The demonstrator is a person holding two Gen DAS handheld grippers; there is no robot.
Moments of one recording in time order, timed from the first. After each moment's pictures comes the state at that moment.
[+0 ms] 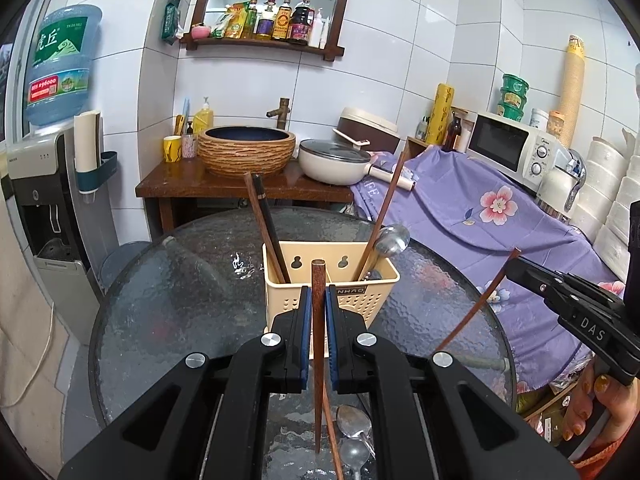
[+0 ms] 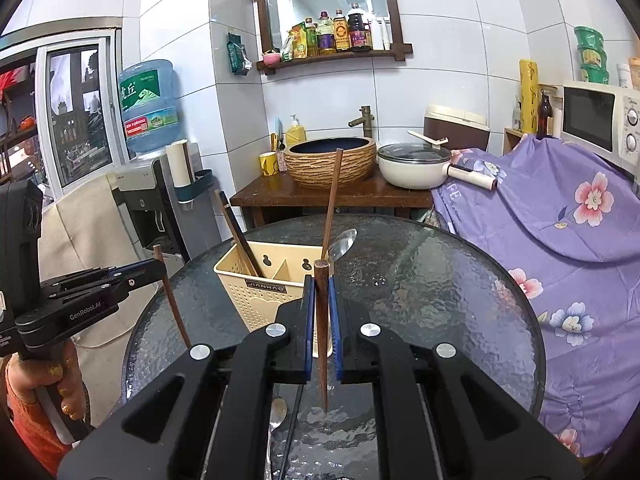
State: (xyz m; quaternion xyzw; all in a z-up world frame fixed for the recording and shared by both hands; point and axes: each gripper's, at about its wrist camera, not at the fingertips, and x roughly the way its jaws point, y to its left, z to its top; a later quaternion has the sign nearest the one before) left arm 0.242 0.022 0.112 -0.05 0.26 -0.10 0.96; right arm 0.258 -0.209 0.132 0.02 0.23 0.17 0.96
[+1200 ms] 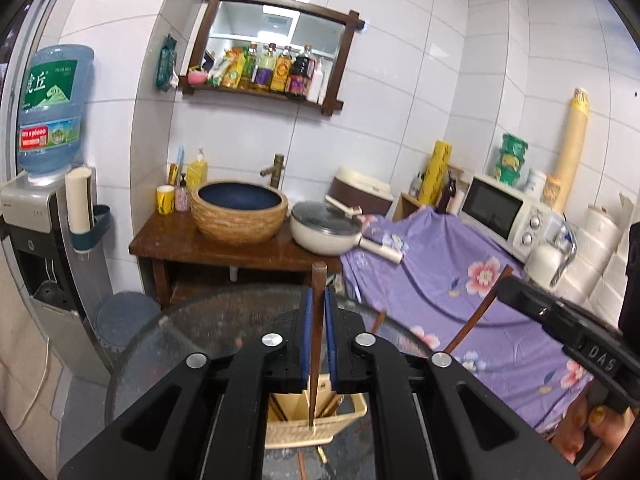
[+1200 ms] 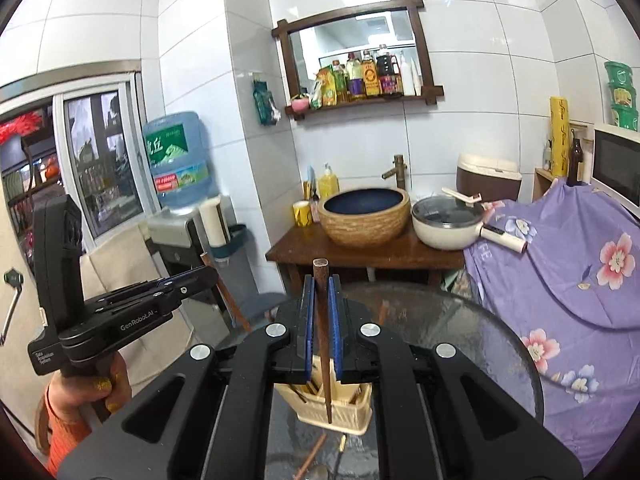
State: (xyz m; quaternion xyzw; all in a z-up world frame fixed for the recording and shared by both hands) left arm 0.300 0.032 0.262 -0.09 0.20 -0.11 0.97; right arm 0.309 -0.182 0.295 0.05 0.19 0.22 0.96
